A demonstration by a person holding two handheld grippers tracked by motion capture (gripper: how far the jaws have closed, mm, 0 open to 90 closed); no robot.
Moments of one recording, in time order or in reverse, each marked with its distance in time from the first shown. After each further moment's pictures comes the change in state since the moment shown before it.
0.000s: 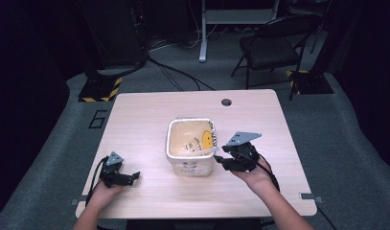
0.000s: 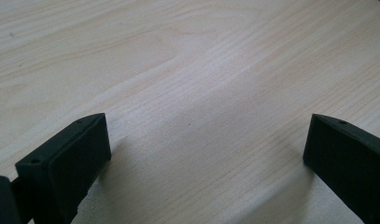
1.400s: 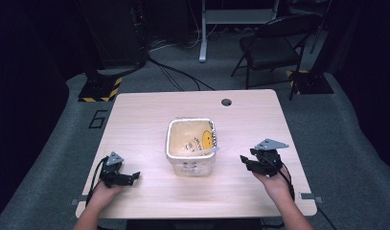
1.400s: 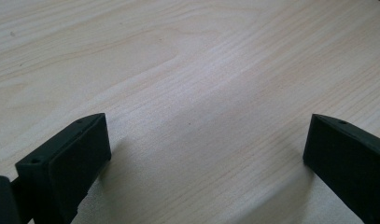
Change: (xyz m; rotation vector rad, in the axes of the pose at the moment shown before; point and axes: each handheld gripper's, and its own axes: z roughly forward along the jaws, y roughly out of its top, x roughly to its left) left arm 0.000 0.000 0.000 0.003 0.002 0.000; right arm -0.055 -0.077 -0.006 -0.027 -0.210 0.196
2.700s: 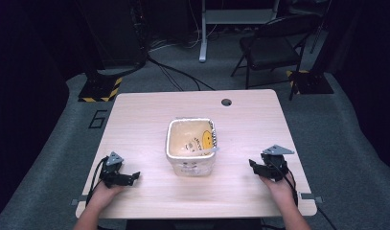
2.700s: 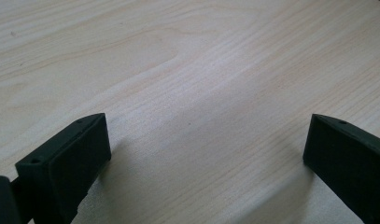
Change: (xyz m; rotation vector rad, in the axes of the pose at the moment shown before) left arm 0.000 0.000 0.000 0.000 0.001 -0.002; right arm -0.025 -0.038 0.014 0.034 -0.105 0.076
